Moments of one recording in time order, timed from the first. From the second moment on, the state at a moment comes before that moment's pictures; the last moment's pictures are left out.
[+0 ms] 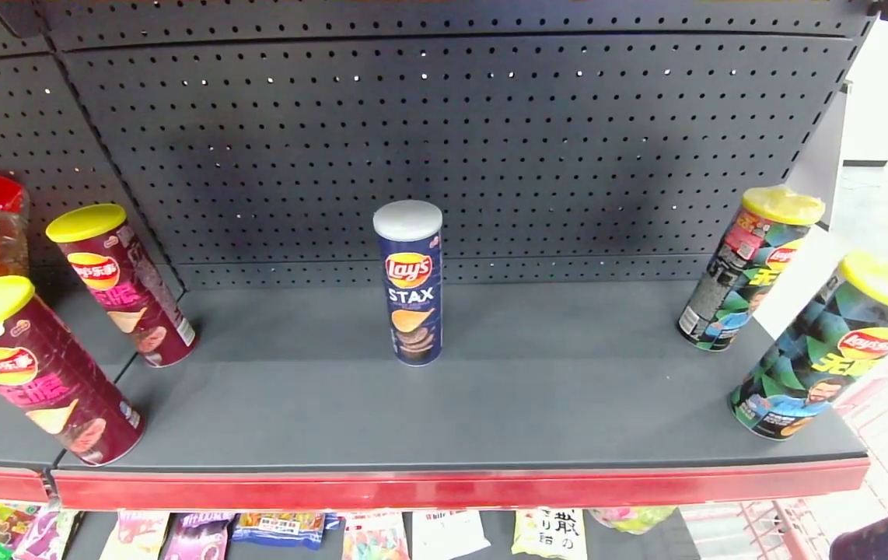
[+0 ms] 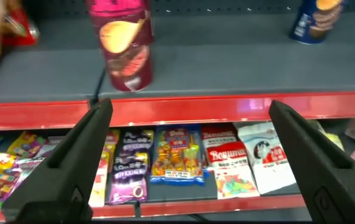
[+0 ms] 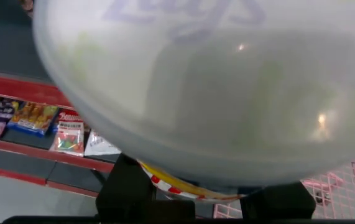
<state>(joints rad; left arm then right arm) 0.00 0.00 0.00 0.00 -0.04 0.00 -0.02 0.37 -0.36 0.15 0.20 -0.08</state>
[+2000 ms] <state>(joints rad) -0.14 1.16 -0.52 -0.42 -0.70 0.23 0.04 0.40 -0.40 0.15 0.50 -0.12</state>
